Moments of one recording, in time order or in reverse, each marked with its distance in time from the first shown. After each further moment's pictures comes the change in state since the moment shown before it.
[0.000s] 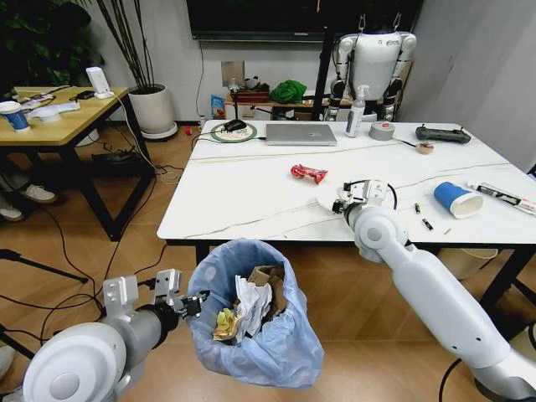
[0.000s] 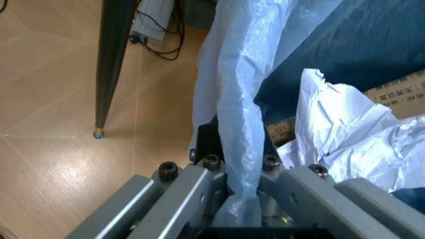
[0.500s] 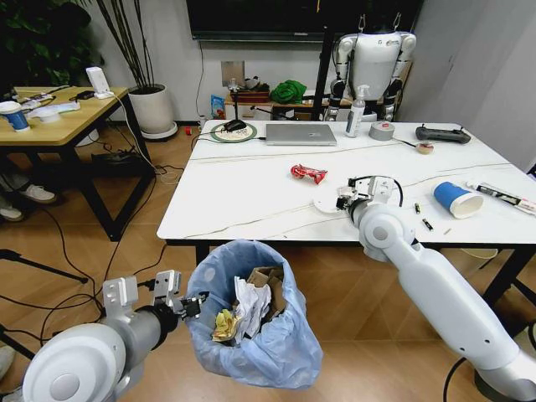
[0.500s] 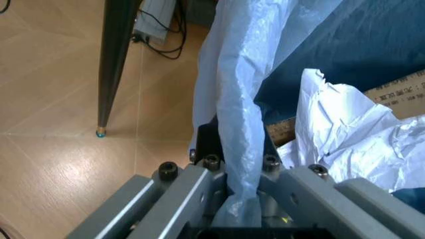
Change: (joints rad) left arm 0.008 0.002 -0.002 0.000 0.005 0.000 0.000; right arm 0.003 0.000 0.002 0.024 0.061 0.002 0.044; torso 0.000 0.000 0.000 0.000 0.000
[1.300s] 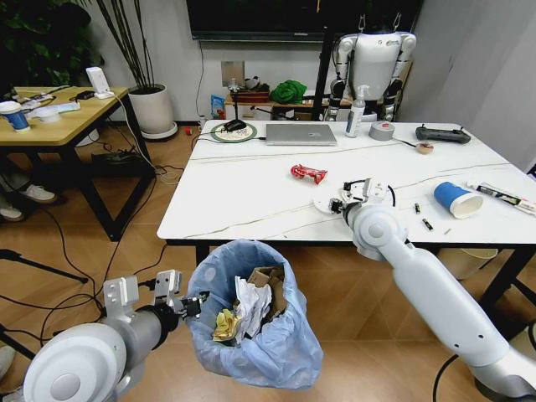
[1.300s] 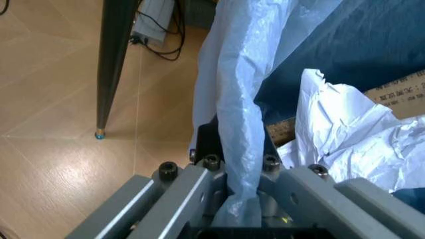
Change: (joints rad) left arm -0.008 0.002 0.004 0.000 0.002 0.000 0.003; right arm 0.006 0.016 -0.011 -0.026 0.021 0.005 0.029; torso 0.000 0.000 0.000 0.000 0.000
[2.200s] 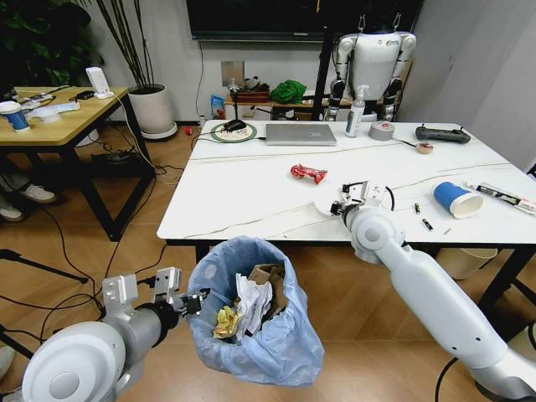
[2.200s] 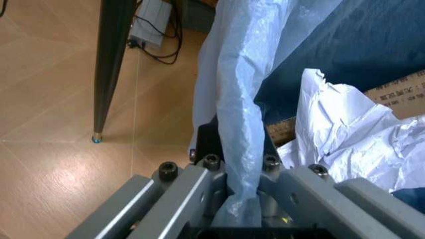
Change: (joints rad) left arm -0.004 -0.003 -0.007 0.000 0.002 0.000 0.012; right arm -0.006 -0.004 -0.005 0.021 -0.031 0.020 -0.007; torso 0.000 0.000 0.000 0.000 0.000
